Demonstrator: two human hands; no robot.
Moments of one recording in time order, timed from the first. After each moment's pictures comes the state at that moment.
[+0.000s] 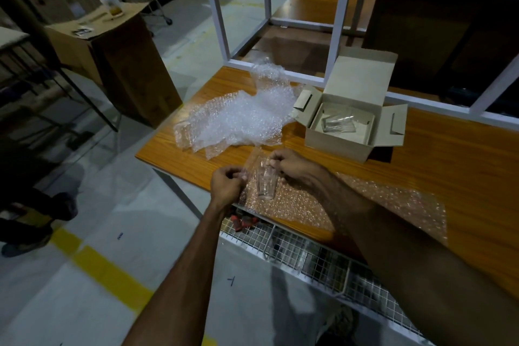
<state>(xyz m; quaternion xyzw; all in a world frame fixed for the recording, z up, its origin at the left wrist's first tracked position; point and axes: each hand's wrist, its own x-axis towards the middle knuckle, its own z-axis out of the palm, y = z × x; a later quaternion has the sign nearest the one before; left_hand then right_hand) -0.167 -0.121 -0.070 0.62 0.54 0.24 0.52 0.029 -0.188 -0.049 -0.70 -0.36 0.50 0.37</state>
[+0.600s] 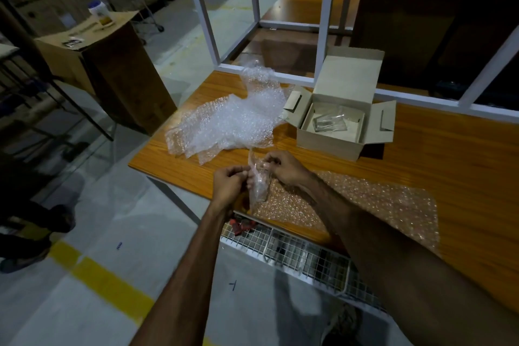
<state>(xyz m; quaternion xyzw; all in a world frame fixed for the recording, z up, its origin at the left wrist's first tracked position) -0.147 -0.139 -0.047 0.54 0.48 0.27 0.64 0.025 -0.197 -0.055 -0.70 -0.46 0.36 0.41</state>
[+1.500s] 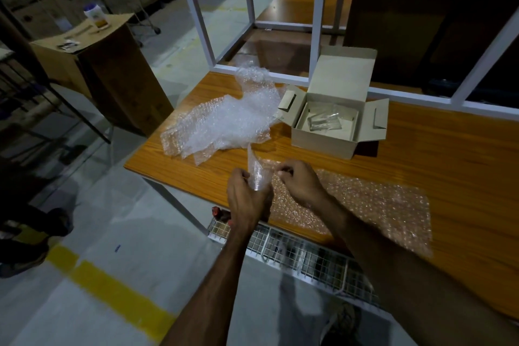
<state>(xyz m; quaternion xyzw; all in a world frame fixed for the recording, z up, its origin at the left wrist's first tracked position) -0.119 -0.192 -0.077 0.74 0.51 0.30 0.33 0.031 -0.251 -0.075 -0.76 -0.42 0.27 0.41</state>
